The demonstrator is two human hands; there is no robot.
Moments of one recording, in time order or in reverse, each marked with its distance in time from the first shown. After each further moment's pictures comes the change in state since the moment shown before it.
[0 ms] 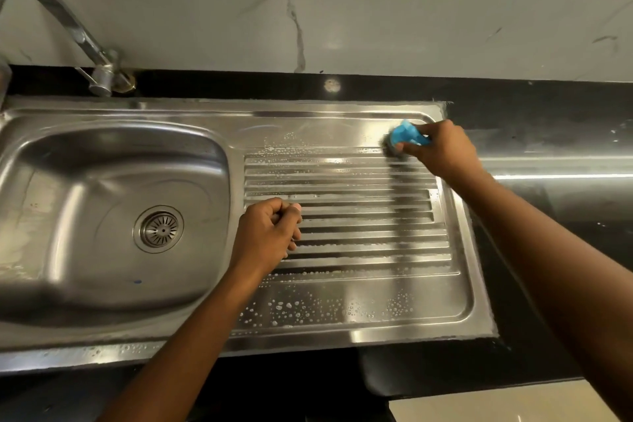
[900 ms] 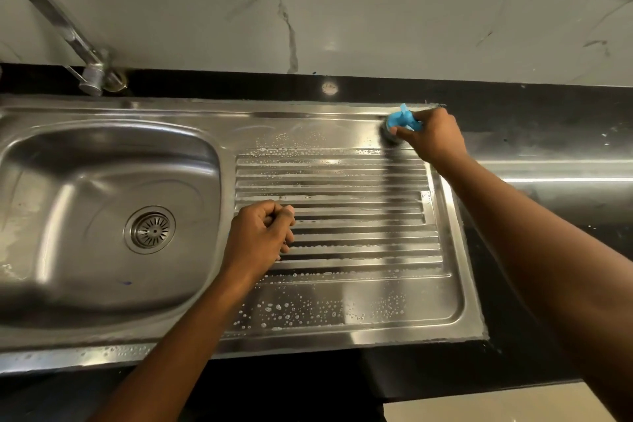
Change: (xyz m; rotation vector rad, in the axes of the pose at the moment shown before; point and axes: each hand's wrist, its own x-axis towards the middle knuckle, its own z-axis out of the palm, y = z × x) left_hand -0.002 -0.001 0.007 0.007 0.009 -0.001; right_hand 0.023 -0.007 -0.005 0.114 0.034 0.051
